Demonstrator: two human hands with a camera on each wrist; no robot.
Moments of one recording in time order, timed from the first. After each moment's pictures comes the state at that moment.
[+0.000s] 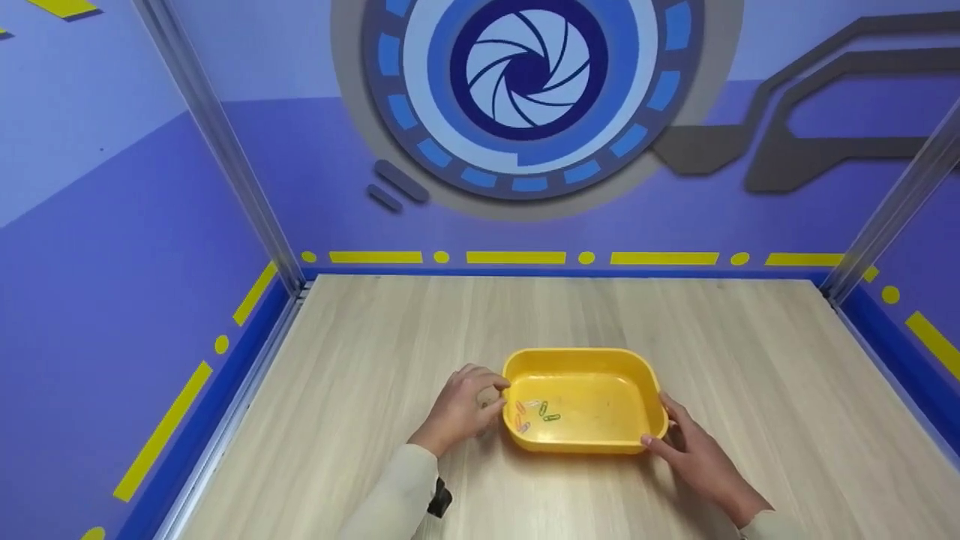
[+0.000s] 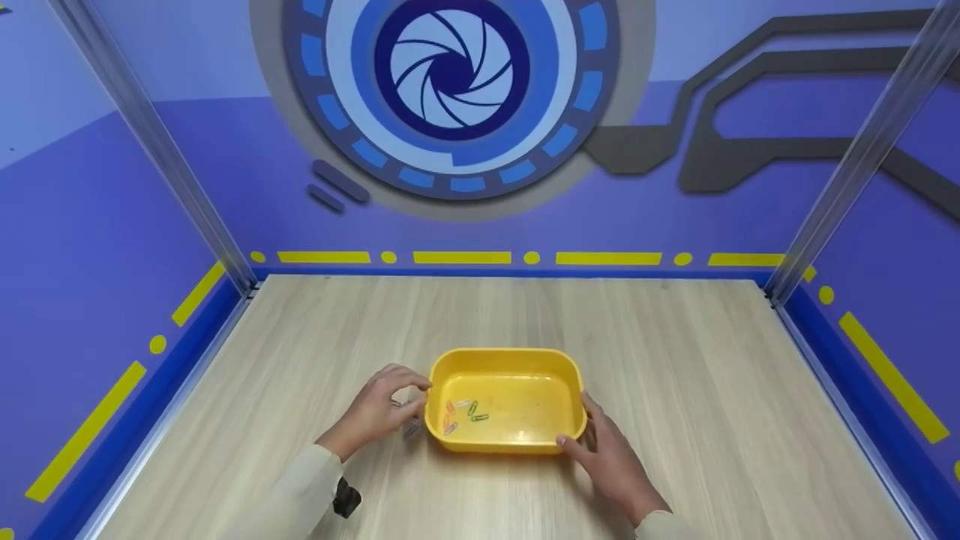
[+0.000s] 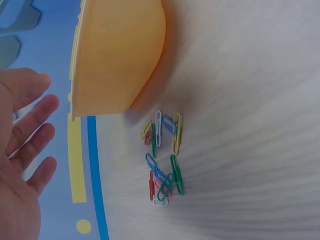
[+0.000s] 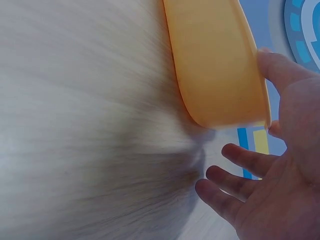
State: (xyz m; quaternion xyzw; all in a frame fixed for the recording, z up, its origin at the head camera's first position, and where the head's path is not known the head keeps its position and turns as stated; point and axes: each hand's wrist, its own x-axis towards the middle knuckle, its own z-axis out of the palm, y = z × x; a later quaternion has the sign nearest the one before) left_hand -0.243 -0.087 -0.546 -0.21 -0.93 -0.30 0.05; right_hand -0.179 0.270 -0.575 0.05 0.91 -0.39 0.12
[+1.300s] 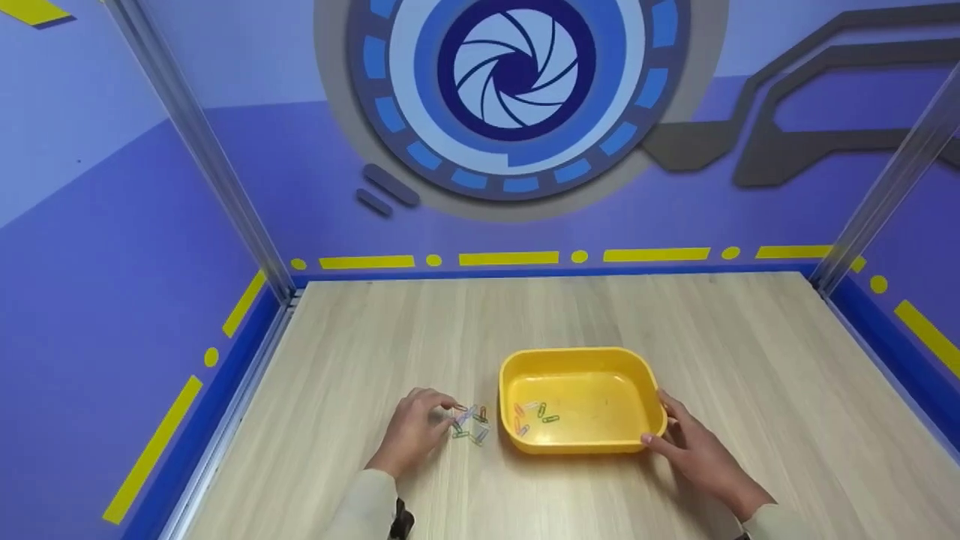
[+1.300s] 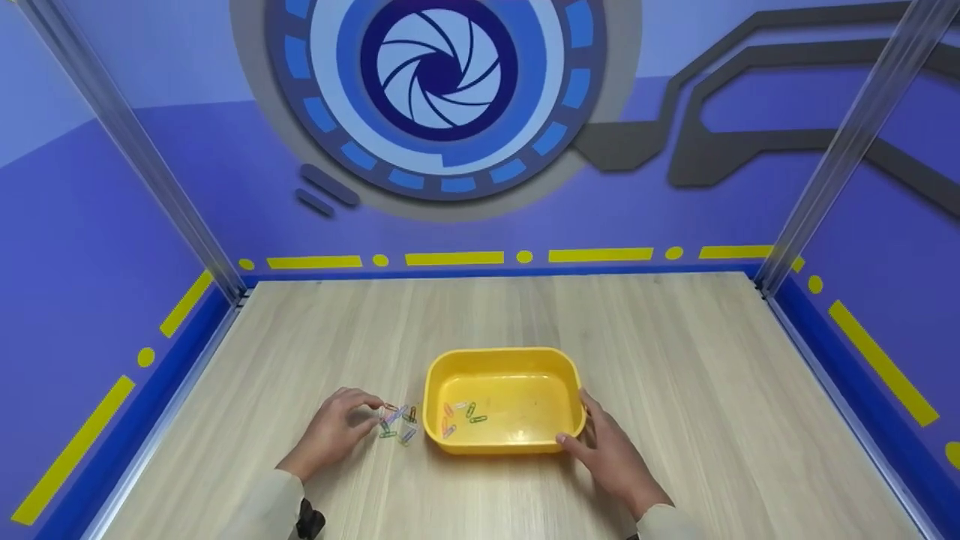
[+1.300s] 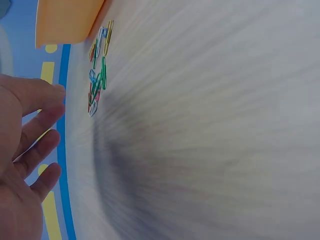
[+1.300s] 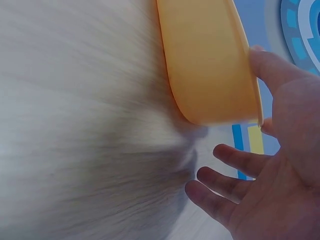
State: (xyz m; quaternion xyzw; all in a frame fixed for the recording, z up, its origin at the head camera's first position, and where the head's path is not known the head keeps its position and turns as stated) left_hand -0.242 -0.156 -0.589 -0.16 -0.94 -0.29 0.07; right_hand -0.176 0.270 -0.571 0.05 0.91 -0.39 0.12
